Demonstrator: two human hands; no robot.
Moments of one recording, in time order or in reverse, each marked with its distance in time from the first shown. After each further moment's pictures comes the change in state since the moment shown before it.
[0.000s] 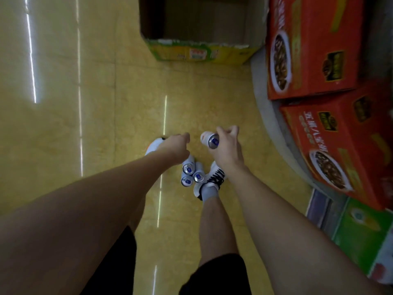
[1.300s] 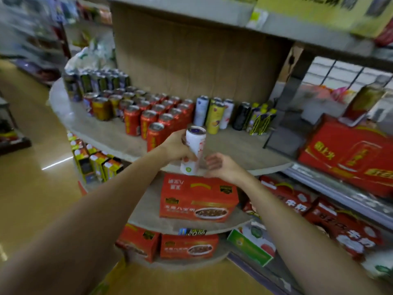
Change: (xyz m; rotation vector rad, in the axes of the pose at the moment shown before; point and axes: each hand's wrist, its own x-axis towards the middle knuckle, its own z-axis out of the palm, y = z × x) left_hand -0.595 0.478 -0.292 -0.008 0.004 1.305; right_hand -0.543 0.003 -0.518 0.838 0.935 0.048
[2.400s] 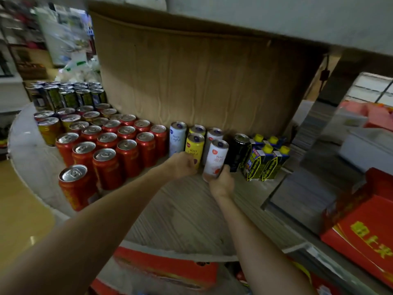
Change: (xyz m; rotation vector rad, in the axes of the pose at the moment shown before) left_hand 0.271 0.013 0.100 0.579 0.093 -0.126; right_hand 0.246 0.109 -0.125 -0.075 0.416 0.107
